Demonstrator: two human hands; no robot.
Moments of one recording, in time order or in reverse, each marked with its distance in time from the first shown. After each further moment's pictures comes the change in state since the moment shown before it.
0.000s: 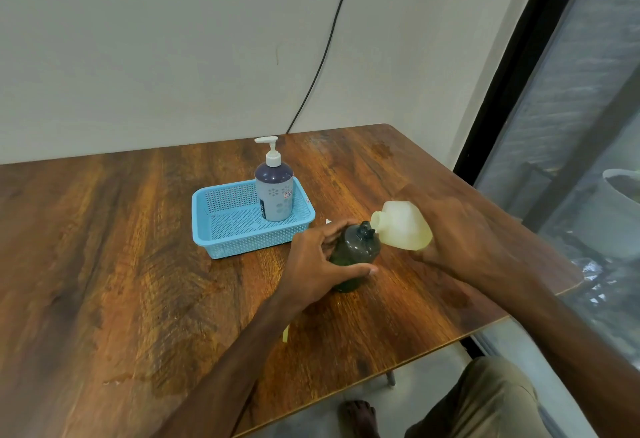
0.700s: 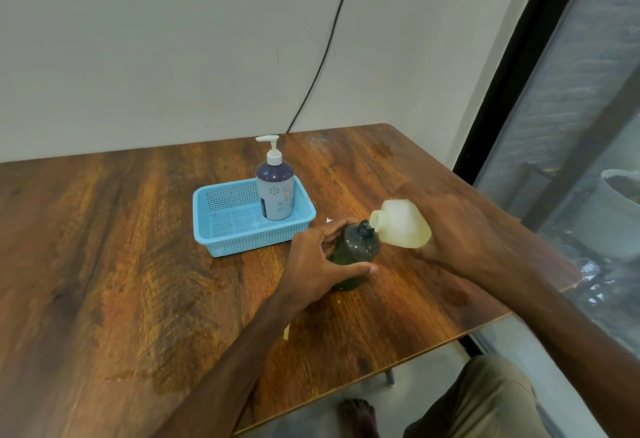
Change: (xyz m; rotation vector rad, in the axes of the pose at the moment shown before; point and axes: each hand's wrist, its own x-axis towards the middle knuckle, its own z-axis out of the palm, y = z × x) left_hand -0.001 -0.003 0.001 0.023 0.014 0.014; right_hand 0.001 -0.003 -0.004 -0.035 0.005 -0.053
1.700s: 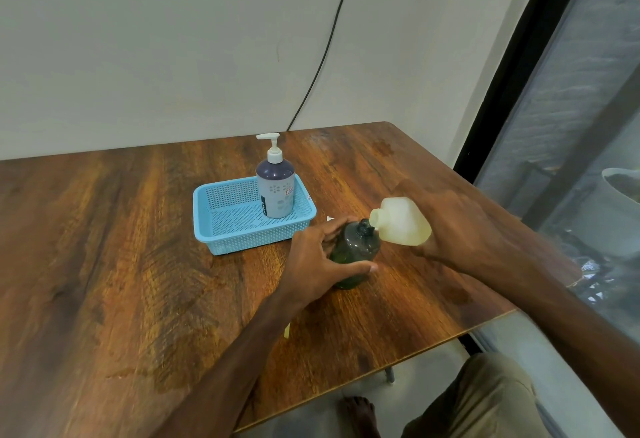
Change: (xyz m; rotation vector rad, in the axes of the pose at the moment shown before) left_hand 0.000 -0.002 0.000 0.012 0.012 -0.031; right_hand 0.007 0.005 0.002 -0.005 -0.036 -0.039
